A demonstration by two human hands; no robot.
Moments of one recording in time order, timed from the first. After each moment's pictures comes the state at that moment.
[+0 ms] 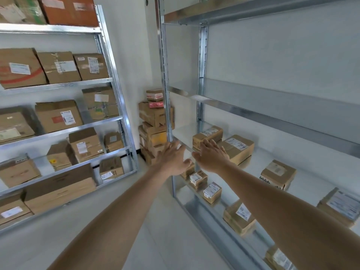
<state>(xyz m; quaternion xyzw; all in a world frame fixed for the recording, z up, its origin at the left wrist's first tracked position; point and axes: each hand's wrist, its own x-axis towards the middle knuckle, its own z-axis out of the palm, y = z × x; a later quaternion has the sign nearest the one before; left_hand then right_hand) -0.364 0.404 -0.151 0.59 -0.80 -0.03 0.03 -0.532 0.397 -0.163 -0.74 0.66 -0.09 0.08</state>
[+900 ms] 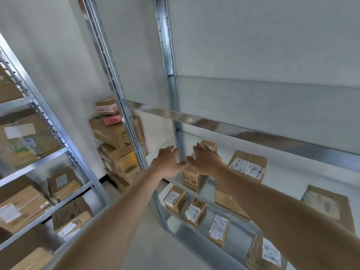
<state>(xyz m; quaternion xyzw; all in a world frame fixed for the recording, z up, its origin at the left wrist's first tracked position) -0.405 -0.001 -0.191 0.50 -0.86 -0.13 0.00 -0.568 0.033 -0.223 -0.66 0.74 -0.11 0.13</state>
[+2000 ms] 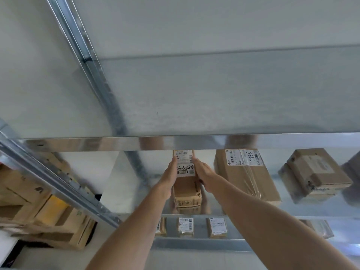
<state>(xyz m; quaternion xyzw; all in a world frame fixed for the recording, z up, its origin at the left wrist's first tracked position) -0.505 -0.206 -0.343 0.41 -0.60 -0.68 0.00 -0.588 -0.107 -0.338 -0.06 0.71 -0.54 0.45</state>
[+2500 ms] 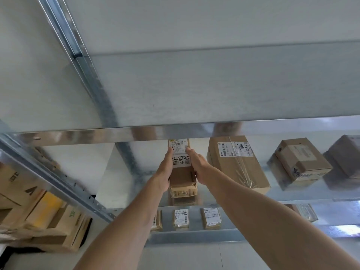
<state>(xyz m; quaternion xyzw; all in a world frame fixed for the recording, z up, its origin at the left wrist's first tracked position) -0.496 -0.197 -0.324 0.39 -0.55 -0.74 -0.02 -0.577 -0.106 -0.324 -0.01 0.68 -0.59 0.43</state>
